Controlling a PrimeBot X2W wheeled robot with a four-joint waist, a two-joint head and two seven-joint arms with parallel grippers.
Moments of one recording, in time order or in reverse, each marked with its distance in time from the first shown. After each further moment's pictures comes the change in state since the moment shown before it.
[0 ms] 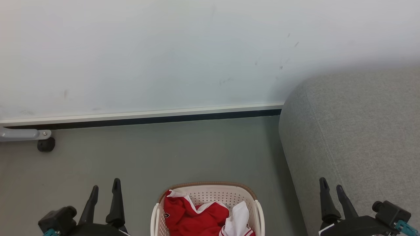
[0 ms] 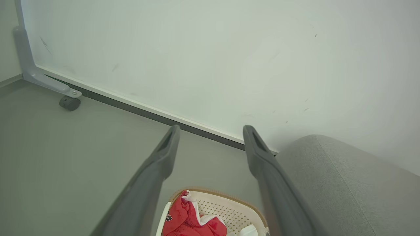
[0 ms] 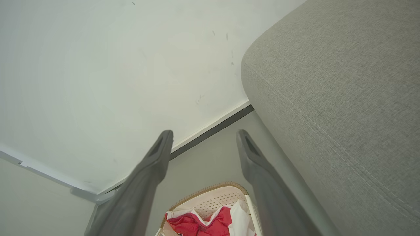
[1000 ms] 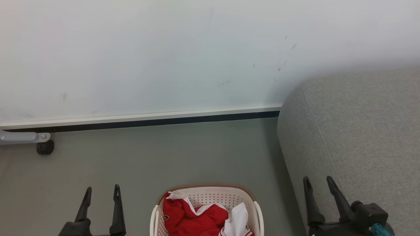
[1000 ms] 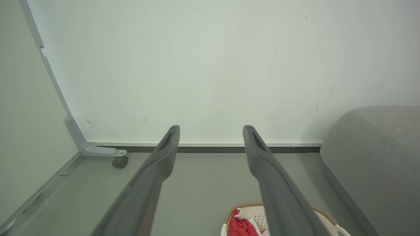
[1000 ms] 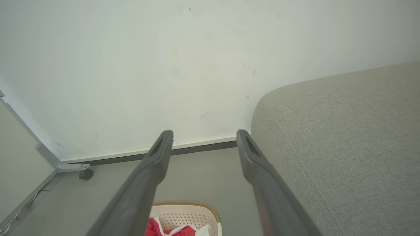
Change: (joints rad) left arm 0.061 0.001 0.003 -0.045 0.395 0.069 -0.098; right arm 0.005 -0.031 0.098 -0.043 -0.348 -0.044 -0.098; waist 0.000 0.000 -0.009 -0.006
